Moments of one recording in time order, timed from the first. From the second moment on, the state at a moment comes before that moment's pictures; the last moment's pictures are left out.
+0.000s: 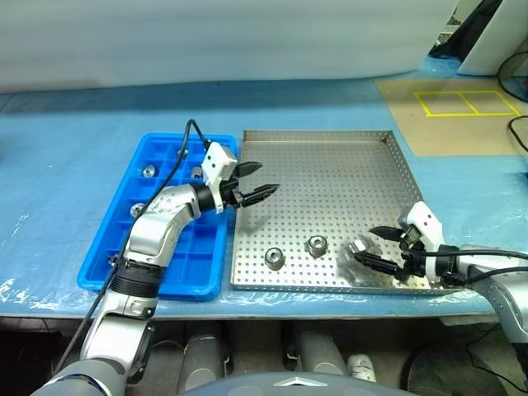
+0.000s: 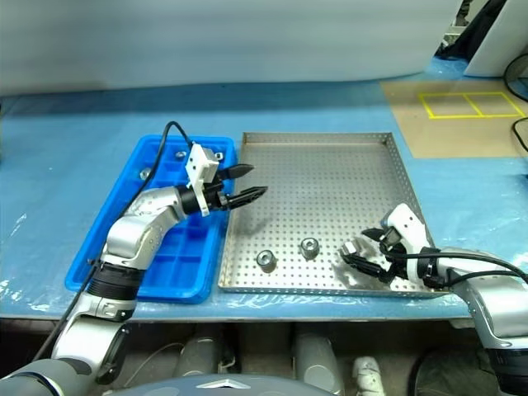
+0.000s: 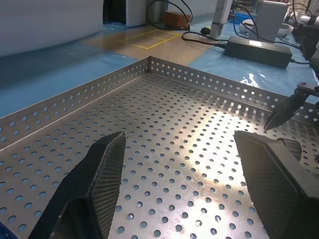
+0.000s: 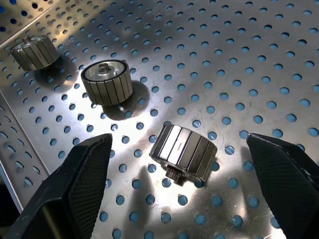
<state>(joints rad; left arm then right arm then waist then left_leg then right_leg) -0.51 0.29 -0.08 0.03 -0.35 0.37 -0.86 0.05 -0.84 -0.17 -0.30 0.42 0.66 0.93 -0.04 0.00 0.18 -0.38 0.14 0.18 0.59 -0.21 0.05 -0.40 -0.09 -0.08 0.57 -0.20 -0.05</state>
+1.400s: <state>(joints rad) -0.46 0.31 -0.05 -0.02 -0.35 0.35 -0.78 0.02 -0.97 -0.02 -0.26 0.33 0.61 1.02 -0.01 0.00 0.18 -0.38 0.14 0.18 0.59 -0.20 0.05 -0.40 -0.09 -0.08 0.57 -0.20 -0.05</state>
